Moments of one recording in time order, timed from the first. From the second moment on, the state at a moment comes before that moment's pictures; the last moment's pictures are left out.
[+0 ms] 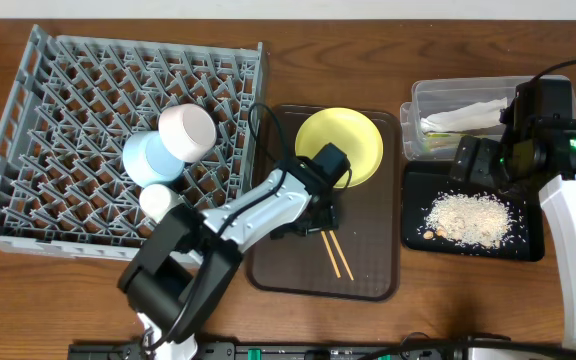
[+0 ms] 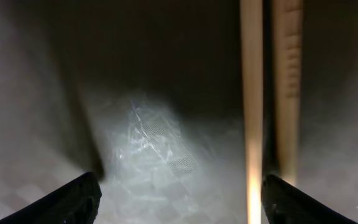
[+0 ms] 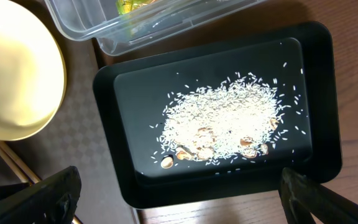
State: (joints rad) left arm -0.72 1.90 1.19 -0.82 0.04 -0.88; right arm -0.05 1.41 1.33 -1.18 0.02 0.29
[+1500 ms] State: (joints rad) left arm -0.69 1.90 1.19 -0.83 0.02 -0.89; right arm -0.05 1.41 1.33 -1.19 0.02 0.29
